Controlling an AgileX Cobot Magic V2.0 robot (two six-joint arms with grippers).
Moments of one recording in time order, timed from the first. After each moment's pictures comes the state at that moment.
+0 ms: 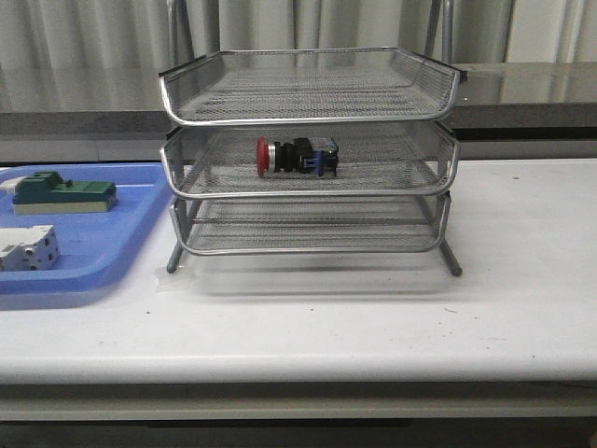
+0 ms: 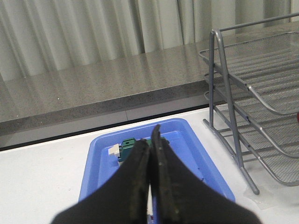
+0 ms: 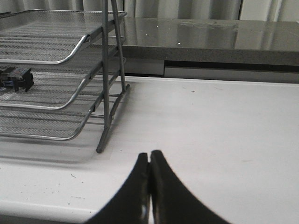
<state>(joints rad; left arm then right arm) -0.11 0.33 -0.23 -0.15 0.00 0.31 0.06 -0.01 0.03 0.00 0.12 -0.02</state>
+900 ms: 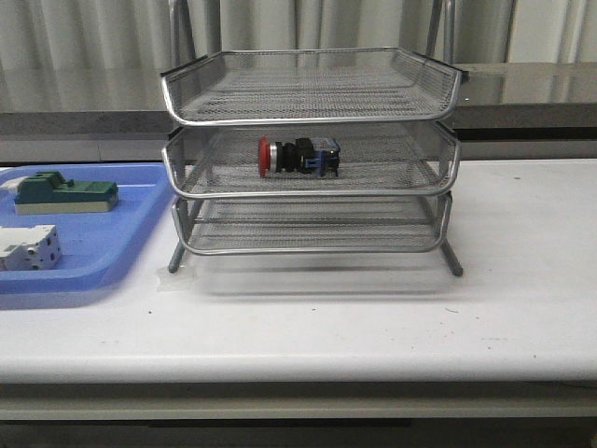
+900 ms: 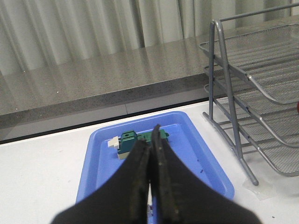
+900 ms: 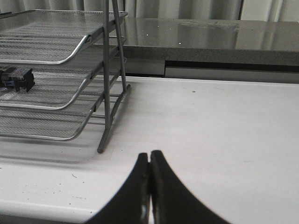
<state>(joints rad) -0.11 0.30 -0.19 -0.13 -0.01 0.28 0.06 -0.01 0.03 0.00 0.12 -0.02</state>
